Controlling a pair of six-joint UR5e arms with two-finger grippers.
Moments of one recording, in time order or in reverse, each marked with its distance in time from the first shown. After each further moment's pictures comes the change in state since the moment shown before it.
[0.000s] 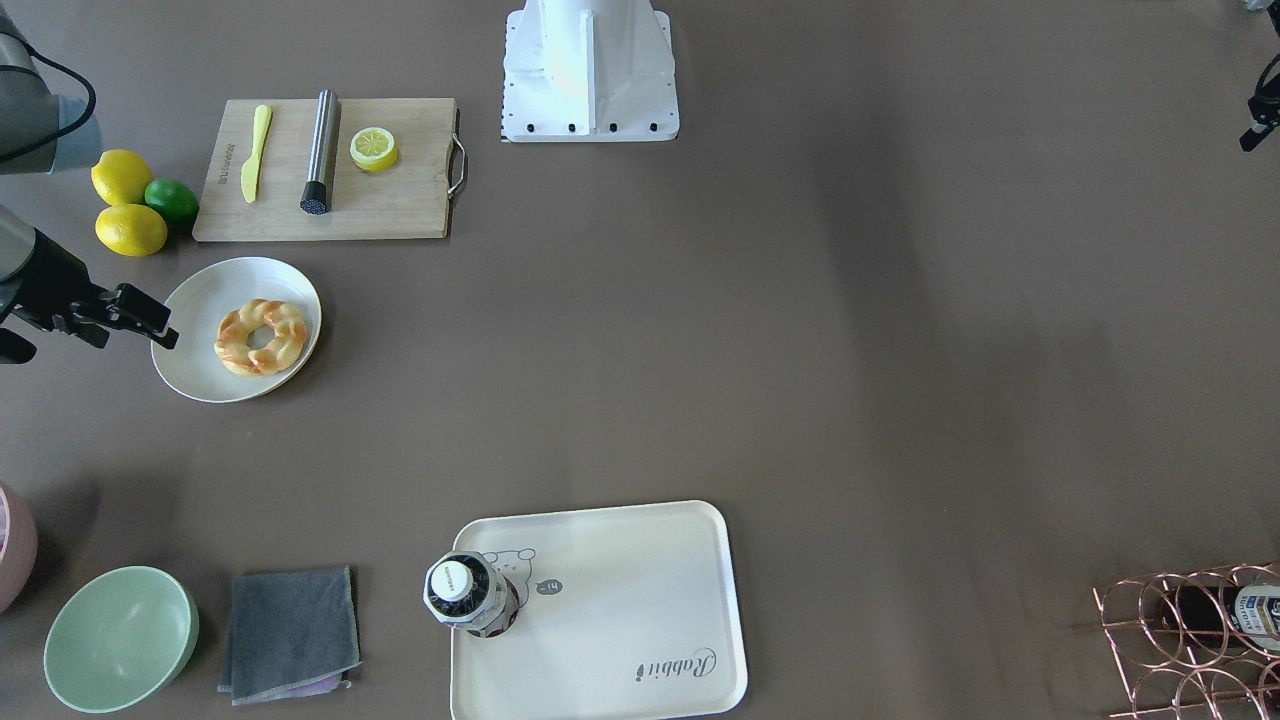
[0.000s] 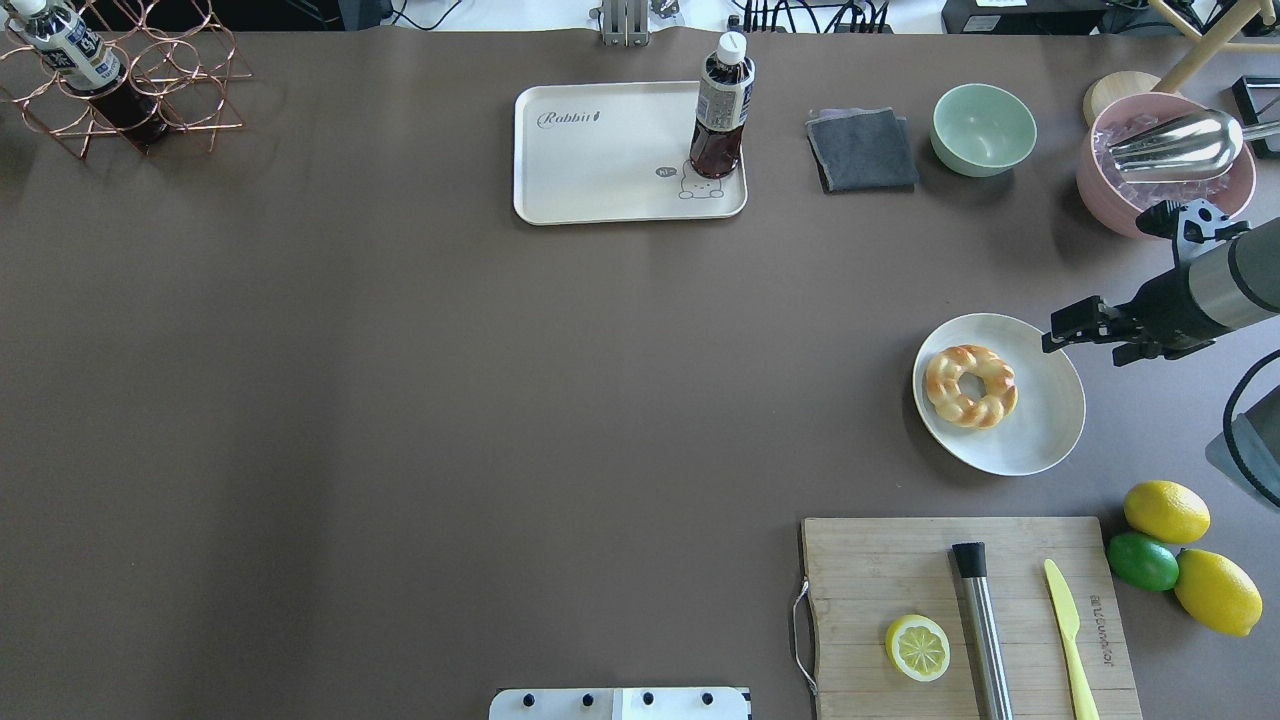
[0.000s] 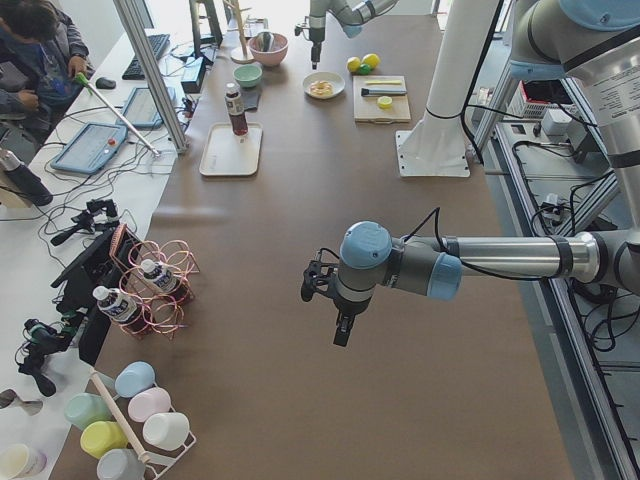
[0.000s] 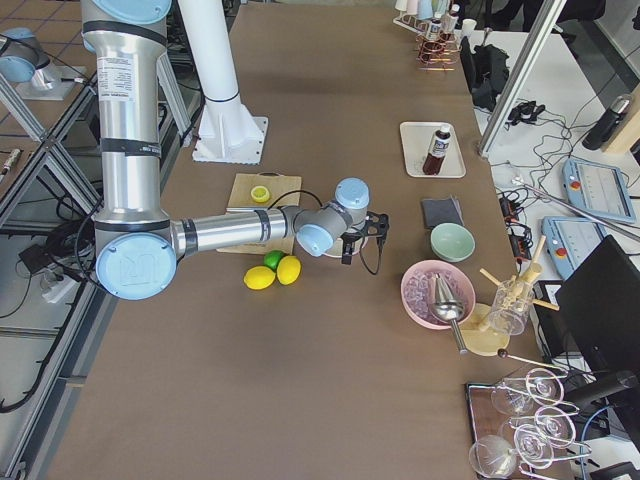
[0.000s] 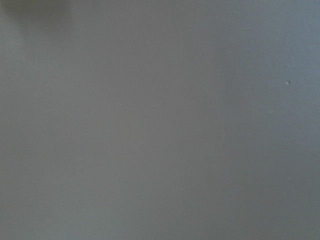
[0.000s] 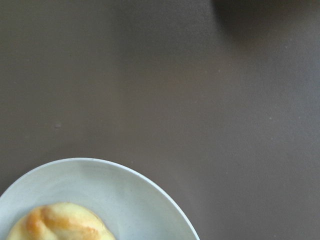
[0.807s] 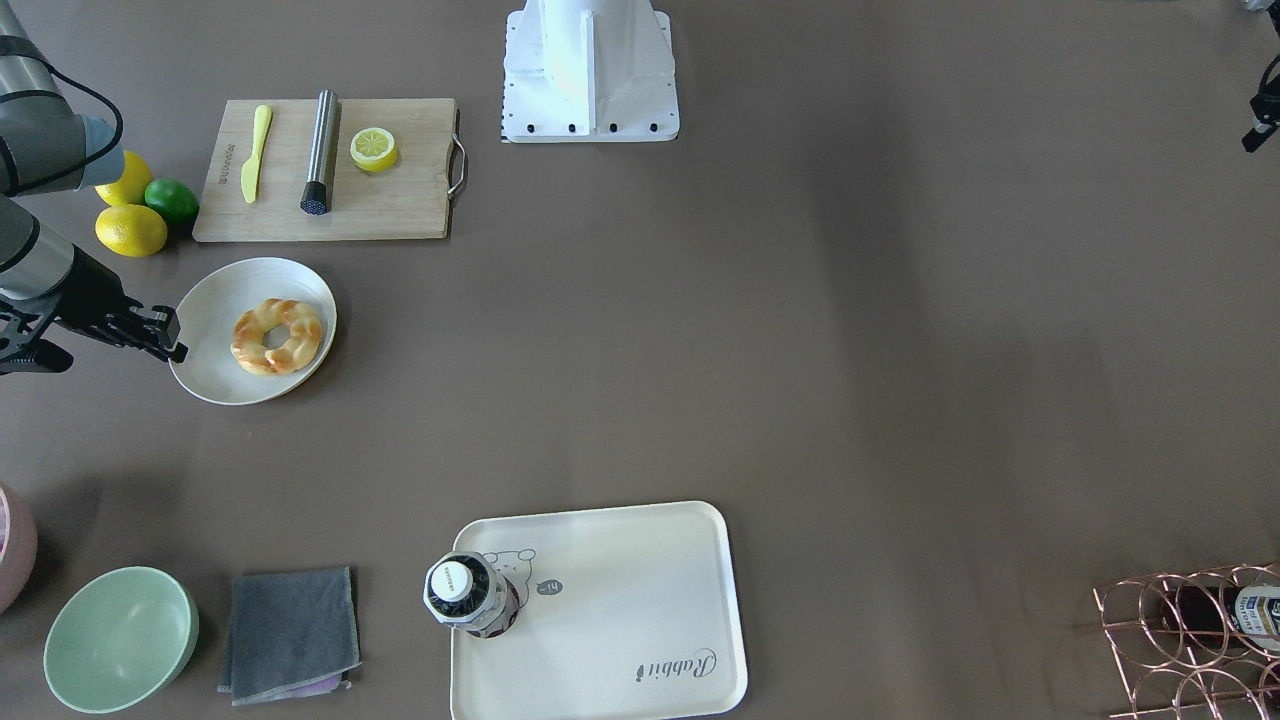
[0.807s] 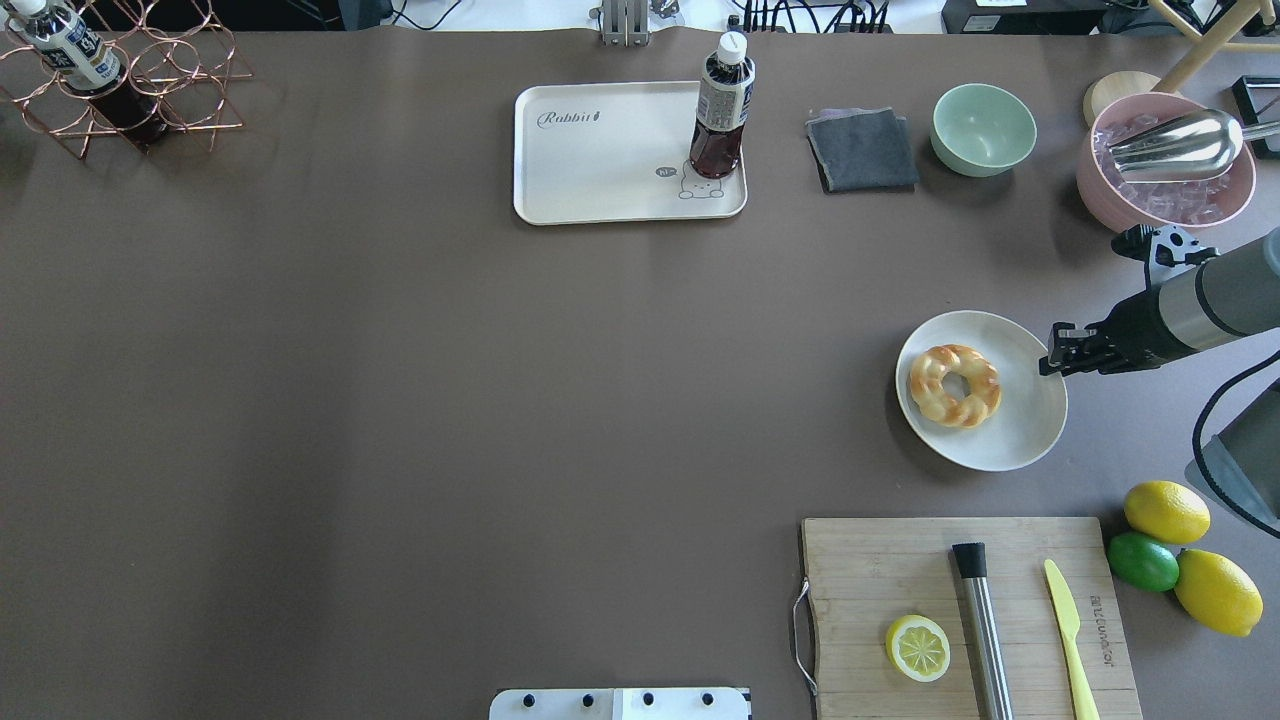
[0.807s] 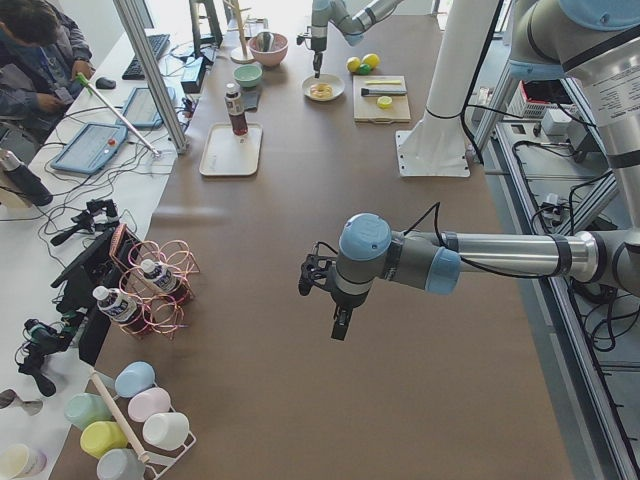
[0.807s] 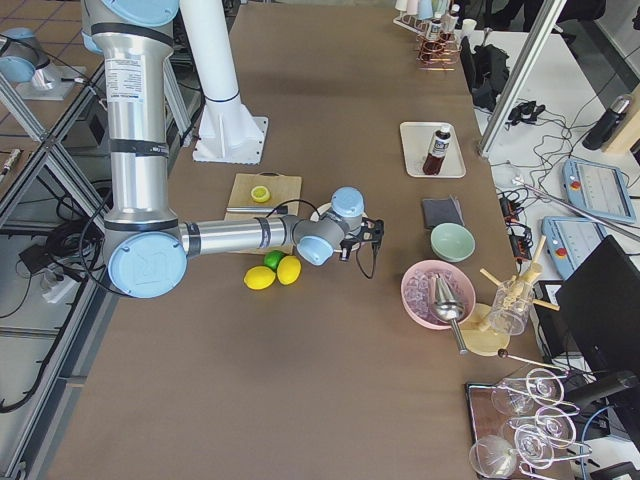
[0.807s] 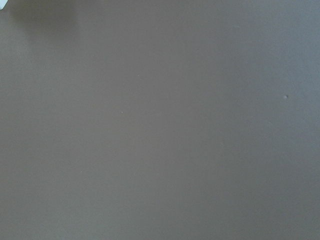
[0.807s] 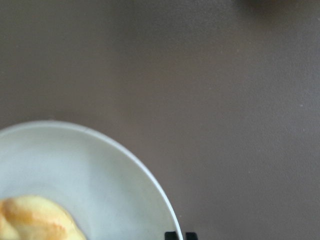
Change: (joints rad) left arm -0.001 -0.005 -0.024 0.000 0.003 -0.043; right arm -0.060 0.012 -0.078 0.135 -0.035 0.095
